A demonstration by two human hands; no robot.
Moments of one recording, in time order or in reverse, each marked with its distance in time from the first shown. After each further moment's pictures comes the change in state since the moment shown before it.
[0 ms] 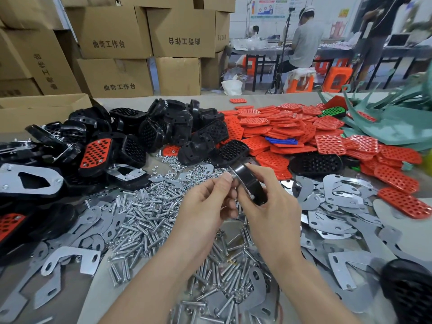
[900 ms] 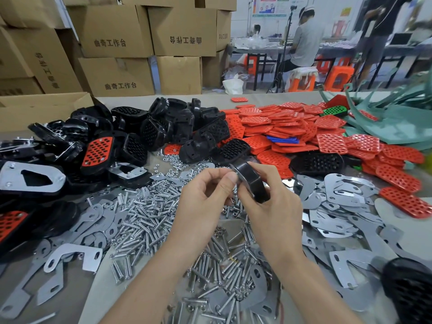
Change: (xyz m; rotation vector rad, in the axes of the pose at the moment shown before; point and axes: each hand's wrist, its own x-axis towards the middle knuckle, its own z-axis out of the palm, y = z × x) left_hand 0.006 -0.005 -0.013 0.359 0.036 0.244; right_hand 0.001 -0.003 0.002 0.034 0.032 -0.037
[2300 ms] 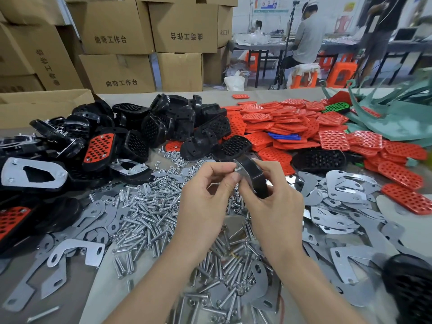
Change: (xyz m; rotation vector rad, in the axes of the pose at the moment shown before) left_hand -0.005 0.000 0.005 0.112 0.071 0.119; right_hand -0.001 0.000 0.000 0.030 0.024 0.038
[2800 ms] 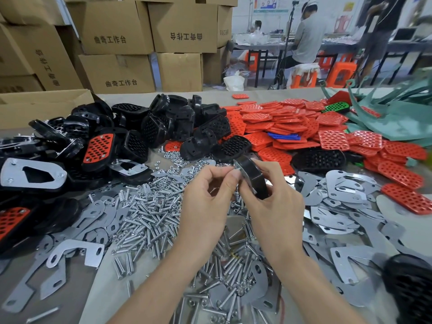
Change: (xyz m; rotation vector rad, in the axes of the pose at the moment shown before) left_hand -0.004 0.004 0.004 -0.008 0.025 -0.022; right_hand -0.001 -0.001 -0.001 -0.011 -0.016 0.025
